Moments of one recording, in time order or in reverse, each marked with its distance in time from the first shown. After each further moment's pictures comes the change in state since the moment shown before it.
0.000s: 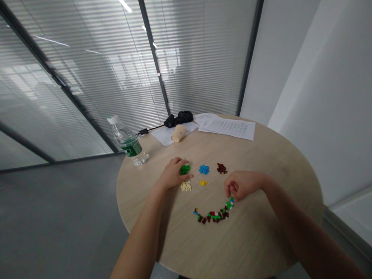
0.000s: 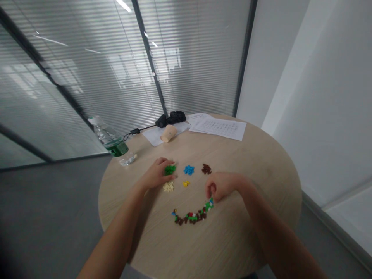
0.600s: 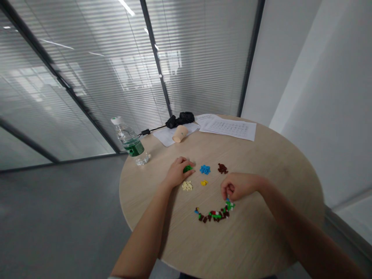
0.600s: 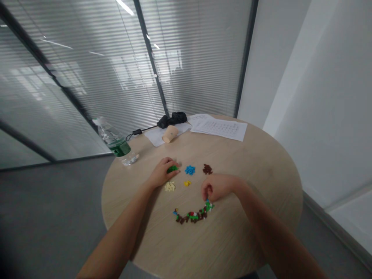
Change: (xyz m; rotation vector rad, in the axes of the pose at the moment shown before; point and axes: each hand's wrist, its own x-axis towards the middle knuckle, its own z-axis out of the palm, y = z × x) left_hand 0.009 -0.008 0.023 -0.019 0.087 0.090; right_hand 0.009 -0.006 0.007 -0.034 0.013 -0.065
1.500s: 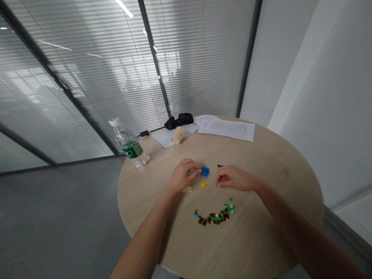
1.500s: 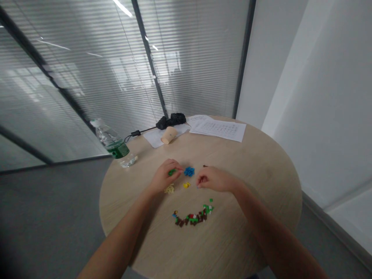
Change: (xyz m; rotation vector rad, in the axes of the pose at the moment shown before) left_hand 0.006 0.045 -0.013 -0.243 0.108 0.119; right_hand 0.009 -0.002 -0.003 0.086 0.399 -0.144
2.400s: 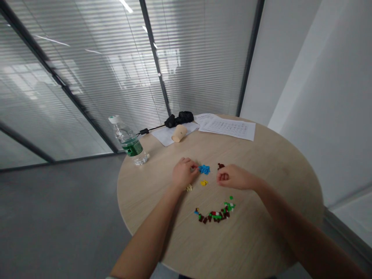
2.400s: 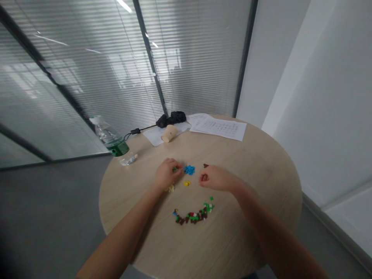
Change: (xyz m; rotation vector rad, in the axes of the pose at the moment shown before) left_hand 0.003 0.000 0.014 0.351 -0.012 -0.249; right_hand 0.000 0.005 0.004 -0.049 0.037 0.141
